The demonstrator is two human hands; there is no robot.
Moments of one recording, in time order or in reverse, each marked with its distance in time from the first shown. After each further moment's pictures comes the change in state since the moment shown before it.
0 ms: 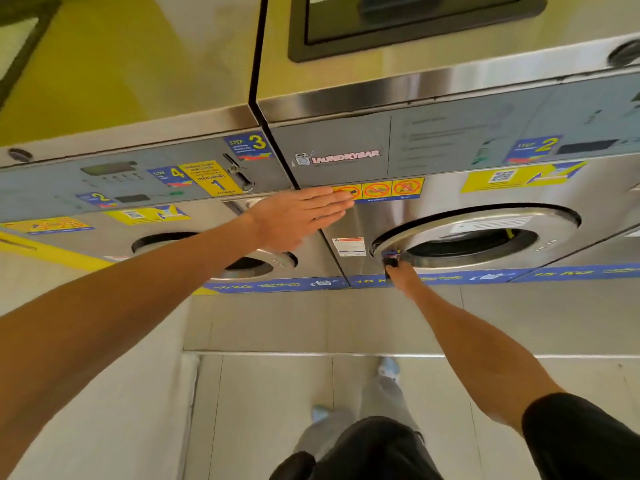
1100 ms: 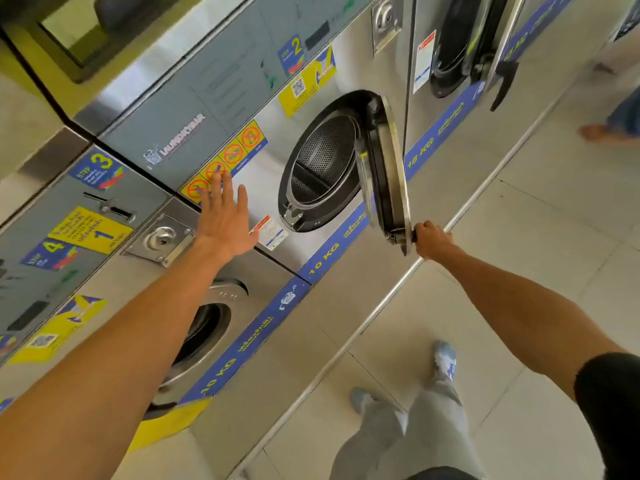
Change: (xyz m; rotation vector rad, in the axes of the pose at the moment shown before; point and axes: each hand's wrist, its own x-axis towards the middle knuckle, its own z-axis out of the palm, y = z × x) left_hand 0.024 0.069 -0.039 -0.365 -0.100 -0.331; right_hand -0.160 0.224 -0.010 -0.309 0.471 0.184
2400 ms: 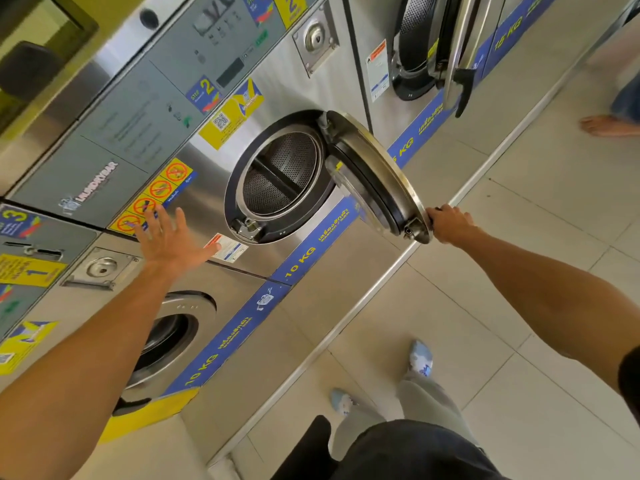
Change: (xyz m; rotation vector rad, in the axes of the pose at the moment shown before) left_hand 0.020 0.059 -0.043 -0.104 -0.209 -0.389; right_hand 0.059 0.179 -0.087 -0.088 0.020 -0.109
